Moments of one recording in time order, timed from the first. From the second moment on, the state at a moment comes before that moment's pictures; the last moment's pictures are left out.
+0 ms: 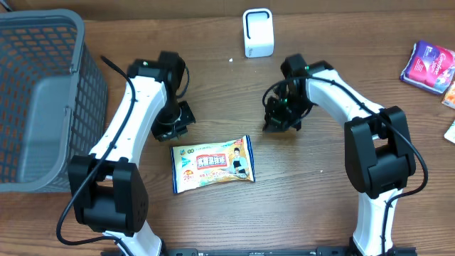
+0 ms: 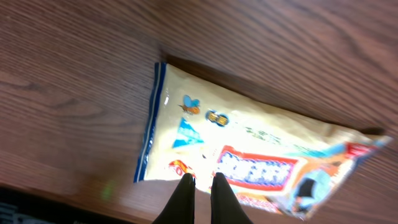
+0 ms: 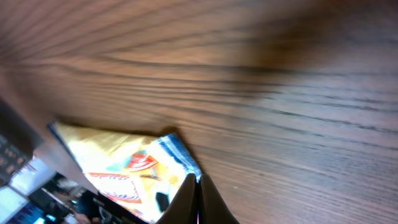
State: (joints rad) left arm -0.17 1.85 1.54 -1.39 0.05 -0.62; right arm 0.33 2.15 1.60 -1.05 -0.59 0.49
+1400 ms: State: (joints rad) left arm -0.11 1.85 1.53 -1.28 -0.04 -0.68; right arm 0.39 2.14 1.67 -1.03 -0.67 0.35
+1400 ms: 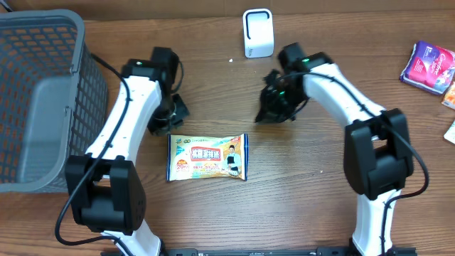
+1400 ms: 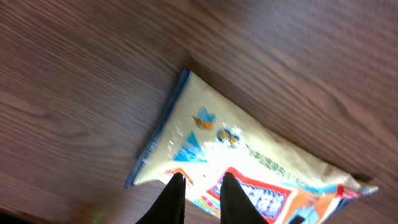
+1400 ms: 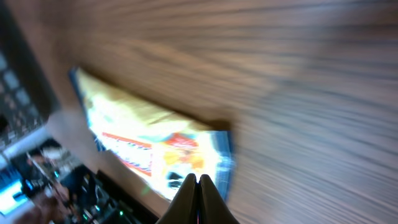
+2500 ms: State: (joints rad) left arm 0.03 1.85 1.53 -1.29 -0.09 -0.68; right arm 0.68 2.18 1.62 -0.86 -0.49 0.75
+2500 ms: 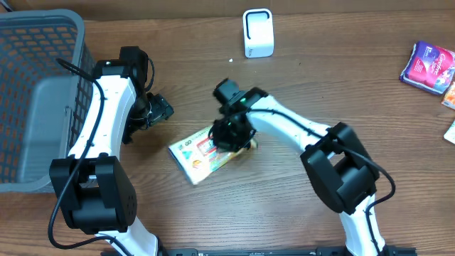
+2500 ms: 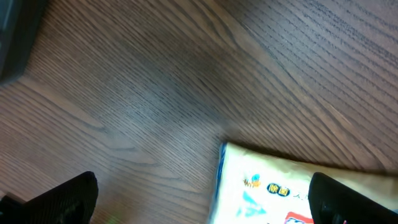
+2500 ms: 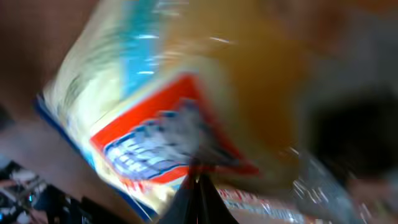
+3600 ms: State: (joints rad) left arm -0.19 1.85 1.20 -0.65 0.23 -0.60; right arm 0.68 2.18 1.66 -0.91 -0.57 0.66
